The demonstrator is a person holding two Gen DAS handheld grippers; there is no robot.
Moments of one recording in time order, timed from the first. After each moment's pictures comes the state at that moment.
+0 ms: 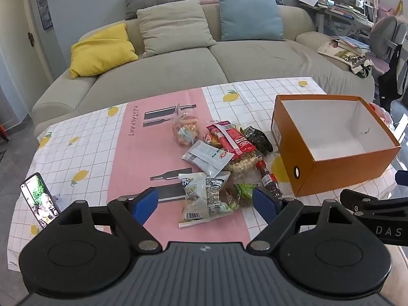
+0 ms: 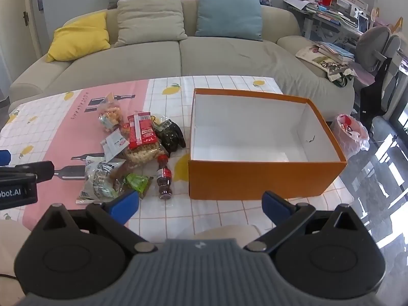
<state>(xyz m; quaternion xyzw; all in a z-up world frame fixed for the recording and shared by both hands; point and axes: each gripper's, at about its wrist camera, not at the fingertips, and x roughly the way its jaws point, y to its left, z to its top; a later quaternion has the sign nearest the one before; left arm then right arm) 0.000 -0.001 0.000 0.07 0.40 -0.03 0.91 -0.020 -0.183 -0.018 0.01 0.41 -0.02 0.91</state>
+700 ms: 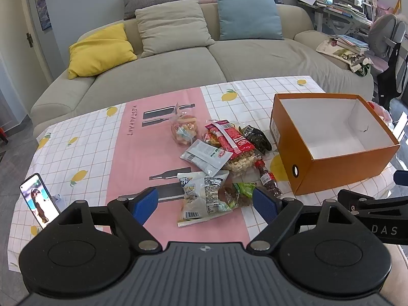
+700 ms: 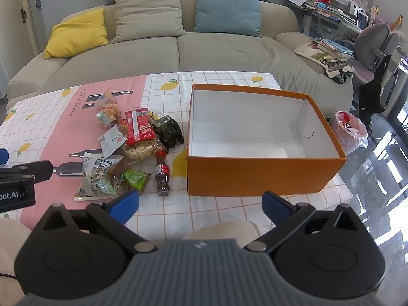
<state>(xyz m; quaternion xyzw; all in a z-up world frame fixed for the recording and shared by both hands) 0.001 -0.005 -0.003 0.07 0.40 -0.03 0.91 -0.017 -0.182 -0.018 0.00 0.43 -0.03 0.90</state>
